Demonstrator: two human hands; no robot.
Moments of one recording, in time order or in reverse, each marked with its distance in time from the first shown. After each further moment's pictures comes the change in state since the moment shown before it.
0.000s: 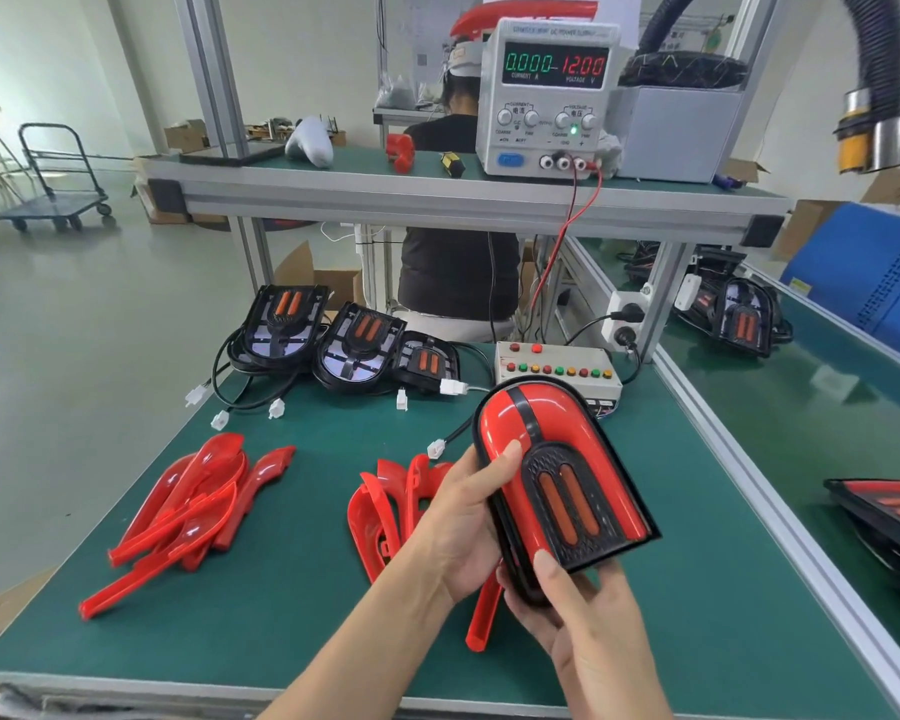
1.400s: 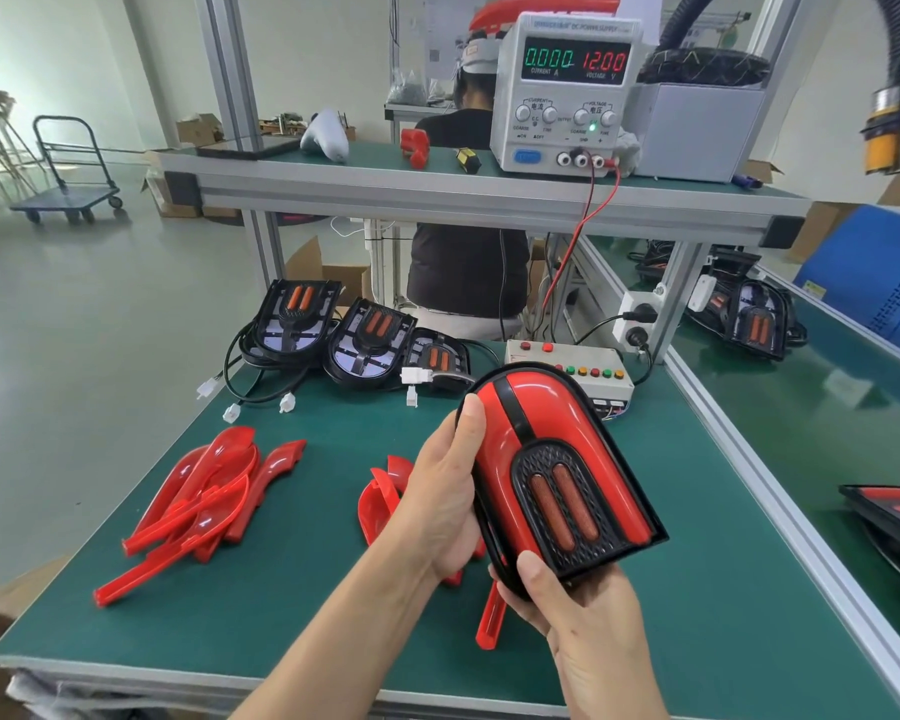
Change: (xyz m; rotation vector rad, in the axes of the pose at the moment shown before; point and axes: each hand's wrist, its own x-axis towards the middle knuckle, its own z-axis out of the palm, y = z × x) left_hand -0.010 0.031 0.000 0.158 0.135 0.166; right_hand 0.004 0.008 0.007 -0.137 -0.129 -0.093
